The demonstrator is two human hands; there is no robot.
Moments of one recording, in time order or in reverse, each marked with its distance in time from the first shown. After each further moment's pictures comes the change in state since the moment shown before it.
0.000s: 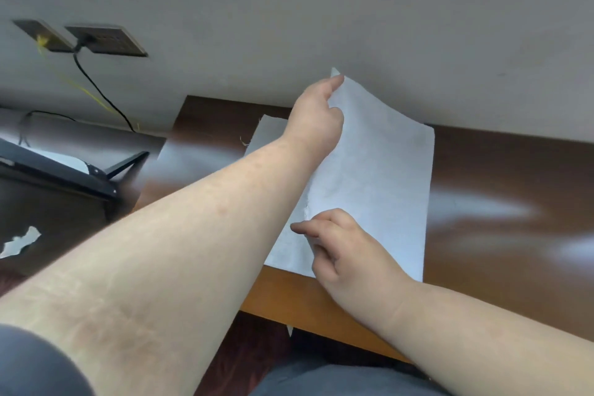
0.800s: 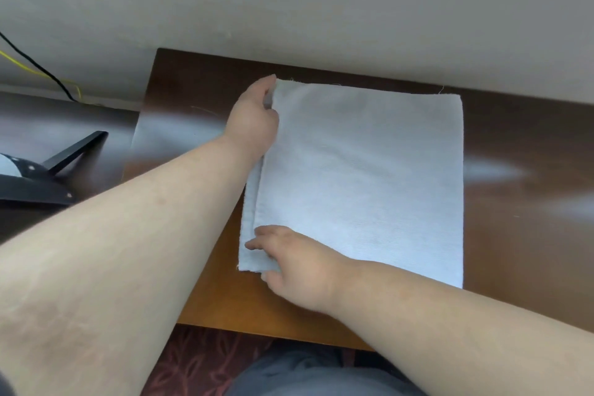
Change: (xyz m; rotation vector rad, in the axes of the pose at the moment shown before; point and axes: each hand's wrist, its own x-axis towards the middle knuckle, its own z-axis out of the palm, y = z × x) left_hand 0.083 -0.185 -0.105 -0.009 -0.081 -0.188; right_hand 0.122 0.009 0.152 -0.055 -0.493 0.271
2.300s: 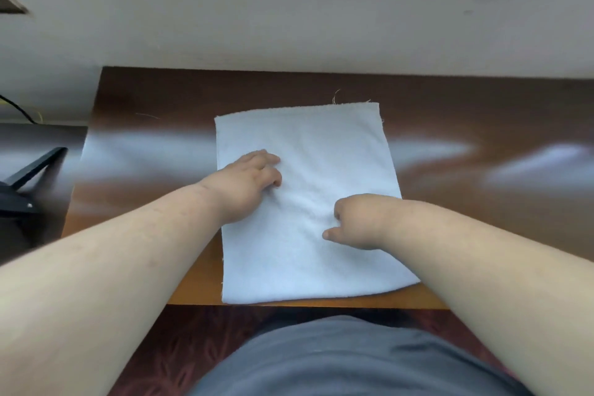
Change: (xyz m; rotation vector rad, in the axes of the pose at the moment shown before) left_hand -0.099 -0.017 0.066 0.992 -0.538 0.544; right_hand -0.131 0.085 -0.096 -0.458 -0.131 0.596
